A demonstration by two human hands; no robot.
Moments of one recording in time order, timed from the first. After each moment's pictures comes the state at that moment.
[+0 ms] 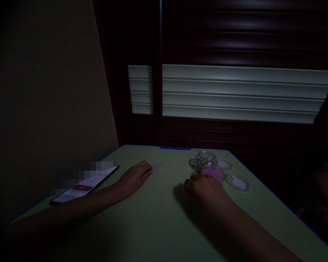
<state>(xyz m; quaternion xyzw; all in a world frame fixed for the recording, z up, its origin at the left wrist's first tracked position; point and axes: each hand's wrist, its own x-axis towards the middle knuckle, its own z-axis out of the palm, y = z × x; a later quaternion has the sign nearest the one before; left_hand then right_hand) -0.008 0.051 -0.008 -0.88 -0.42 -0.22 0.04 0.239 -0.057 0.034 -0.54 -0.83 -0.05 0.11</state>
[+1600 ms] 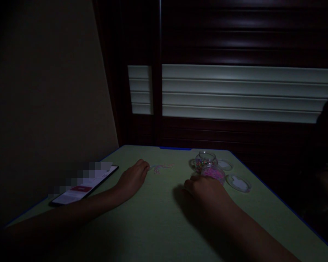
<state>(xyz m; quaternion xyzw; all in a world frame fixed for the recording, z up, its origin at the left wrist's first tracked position) -0.004 0.046 -0.010 -0.82 -0.52 -0.21 0.11 0.237 -0.063 0.037 -0.54 -0.83 -0.06 0.14</state>
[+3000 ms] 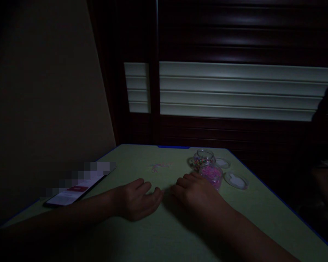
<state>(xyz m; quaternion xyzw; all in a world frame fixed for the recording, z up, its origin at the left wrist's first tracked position) 0.005 -0.003 0.016 -0.85 0.04 -0.20 0.49 0.227 -0.063 0.031 -0.39 -0.89 -0.14 0.18</state>
